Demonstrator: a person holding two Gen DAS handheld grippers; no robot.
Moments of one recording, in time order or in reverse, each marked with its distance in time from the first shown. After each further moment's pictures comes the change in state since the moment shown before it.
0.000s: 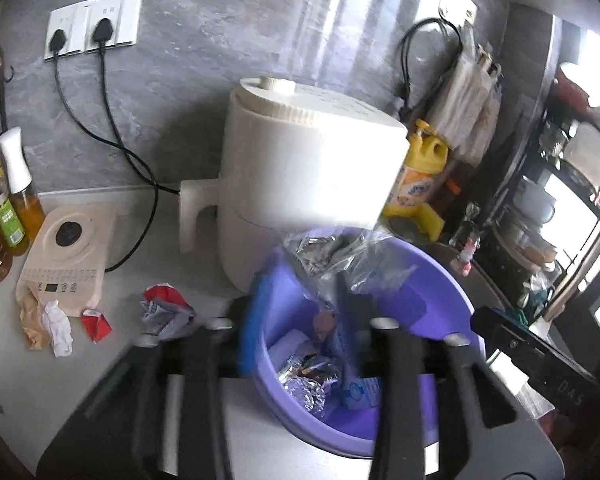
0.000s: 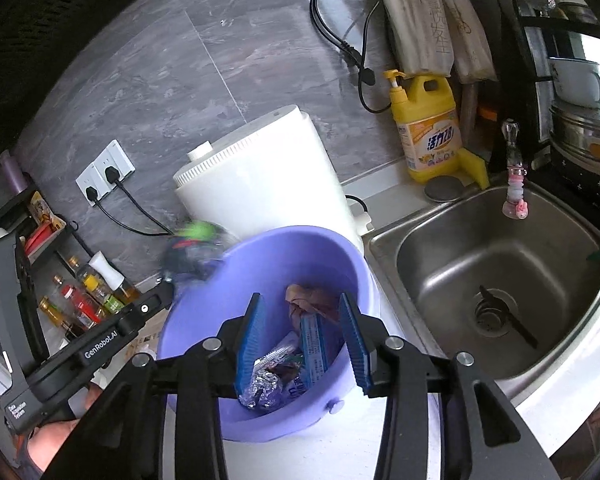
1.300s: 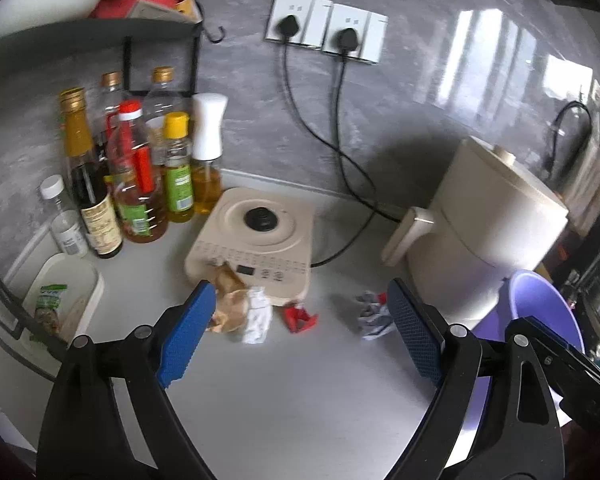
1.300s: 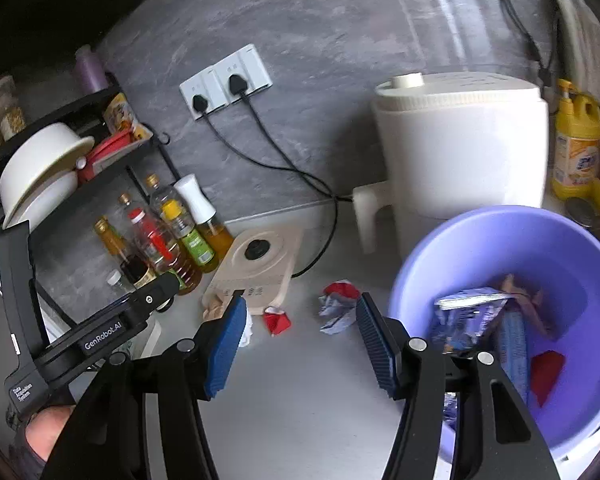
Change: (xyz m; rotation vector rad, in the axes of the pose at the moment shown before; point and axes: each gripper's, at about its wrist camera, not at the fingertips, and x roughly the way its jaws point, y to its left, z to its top) left arm -0.082 0.181 -0.020 -0.229 -0.063 0.375; right arm 0.063 0.171 -0.040 -0.254 0.145 0.251
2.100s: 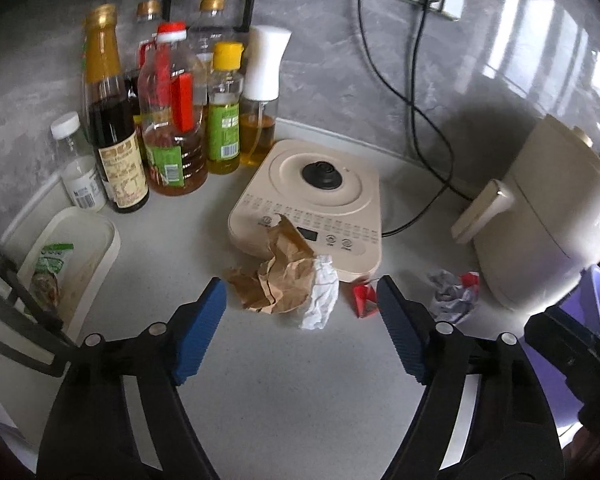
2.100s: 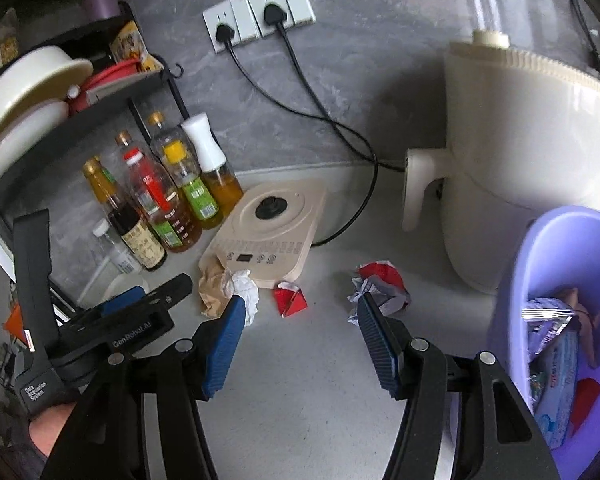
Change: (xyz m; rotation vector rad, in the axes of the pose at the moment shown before) left arm 0.068 0.048 -0.023 -0.076 0.112 0.109; right arm 0.082 0.029 -0.009 -0.121 0.149 -0.002
